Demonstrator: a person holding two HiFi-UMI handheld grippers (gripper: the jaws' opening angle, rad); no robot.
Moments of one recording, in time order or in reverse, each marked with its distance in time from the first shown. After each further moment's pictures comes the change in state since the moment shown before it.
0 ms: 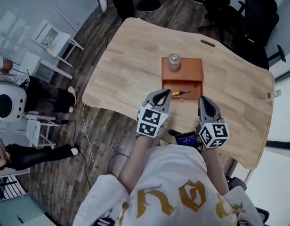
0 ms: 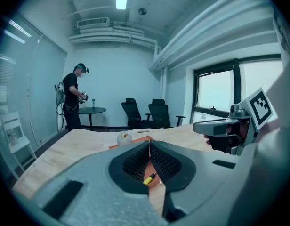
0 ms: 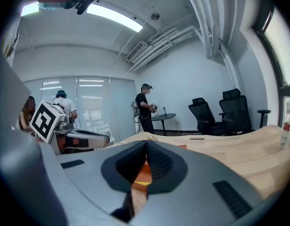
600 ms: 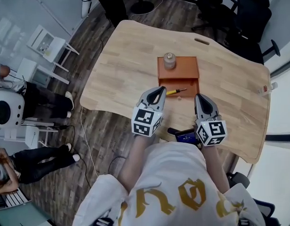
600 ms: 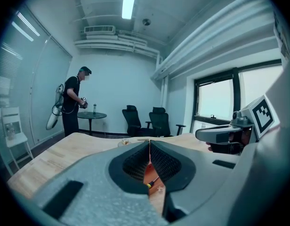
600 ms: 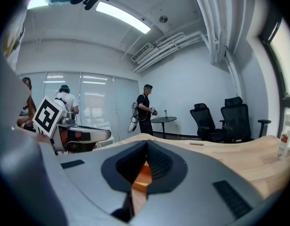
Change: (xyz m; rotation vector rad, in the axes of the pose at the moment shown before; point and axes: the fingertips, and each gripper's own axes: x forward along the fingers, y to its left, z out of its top) left arm -0.016 0.005 0.016 -0.036 -0.110 0.000; right arm -0.010 0.015 0.008 -0.078 -0.016 -0.001
